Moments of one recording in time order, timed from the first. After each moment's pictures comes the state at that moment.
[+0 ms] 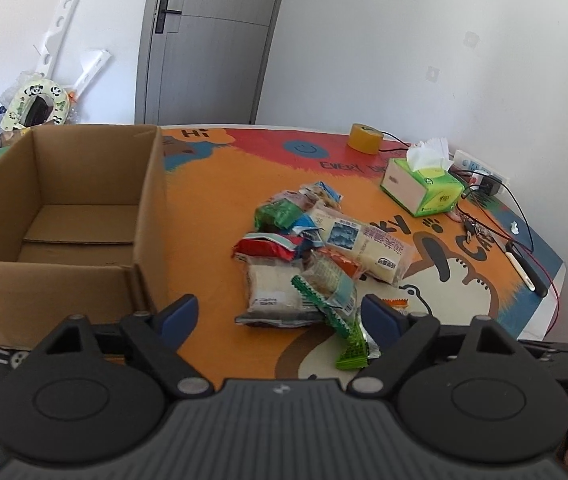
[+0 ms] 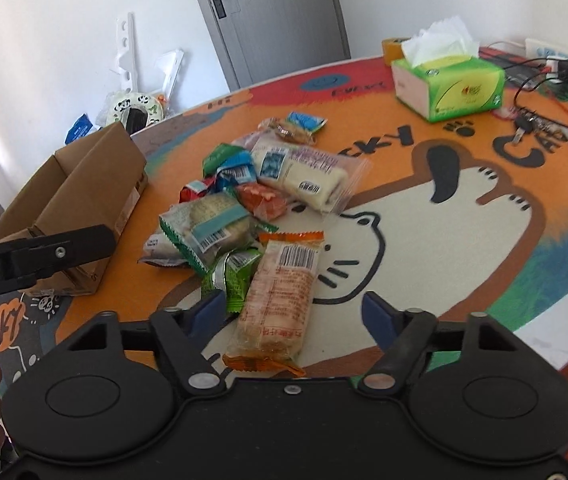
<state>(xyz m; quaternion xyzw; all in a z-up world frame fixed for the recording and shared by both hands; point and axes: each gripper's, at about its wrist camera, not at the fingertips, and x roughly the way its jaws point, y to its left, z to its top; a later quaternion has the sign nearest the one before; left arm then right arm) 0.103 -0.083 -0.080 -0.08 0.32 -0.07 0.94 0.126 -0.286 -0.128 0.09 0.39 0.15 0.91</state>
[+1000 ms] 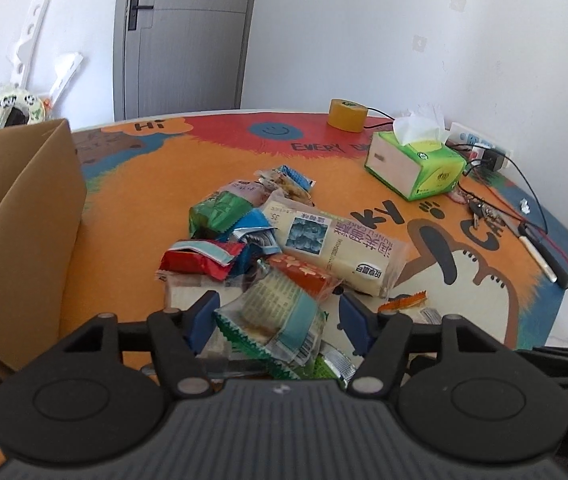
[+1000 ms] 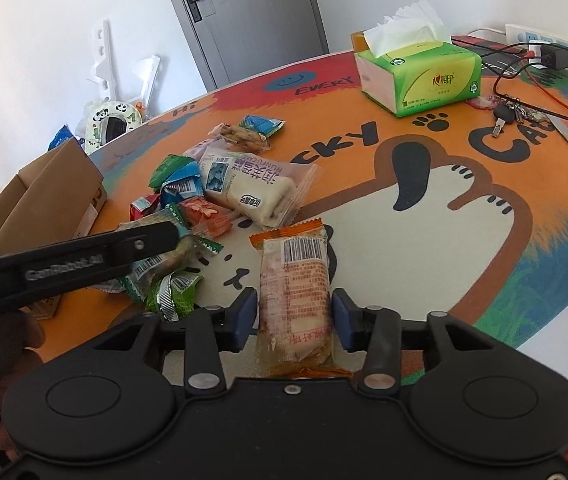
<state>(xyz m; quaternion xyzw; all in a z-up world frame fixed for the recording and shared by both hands) 0.163 -0.144 -0.114 -0.03 0.33 -0.08 0.94 0.152 -0.314 -0.141 0.11 0.38 0.12 0.91</state>
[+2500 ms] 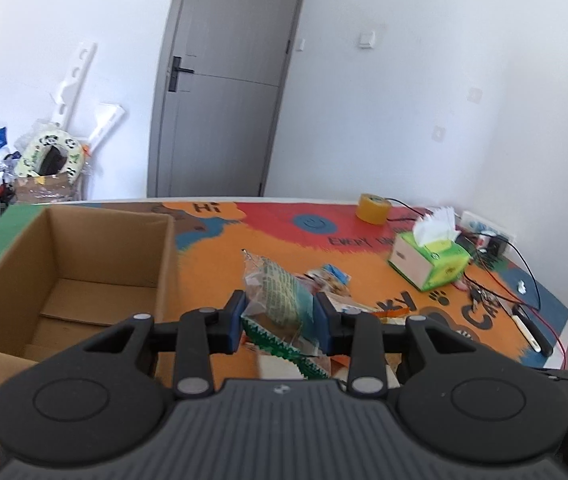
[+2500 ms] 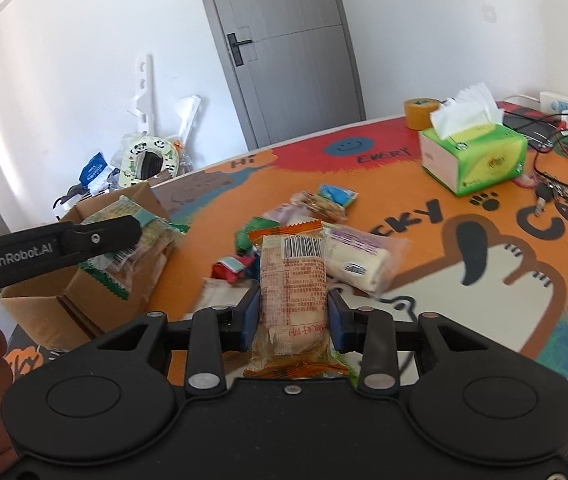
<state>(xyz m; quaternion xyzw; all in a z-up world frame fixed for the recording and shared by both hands) 0.106 -0.076 -0.043 -0.08 0.23 -0.04 0.97 0.138 -0.263 -0.084 0.10 0.30 0.16 0.93</state>
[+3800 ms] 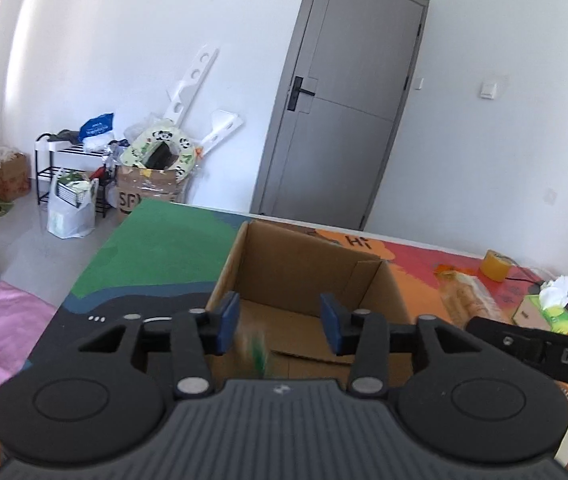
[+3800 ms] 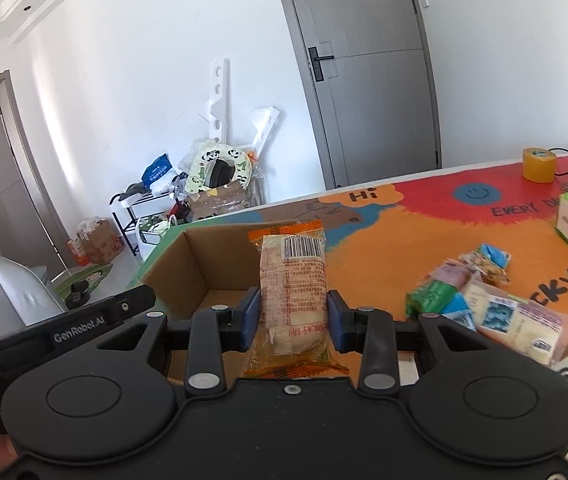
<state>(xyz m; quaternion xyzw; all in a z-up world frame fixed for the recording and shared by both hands) 0.090 0.068 -0.045 -0.14 0.20 0.11 0.96 0.157 -0.130 -0.043 0.07 0.27 0.24 0.93</state>
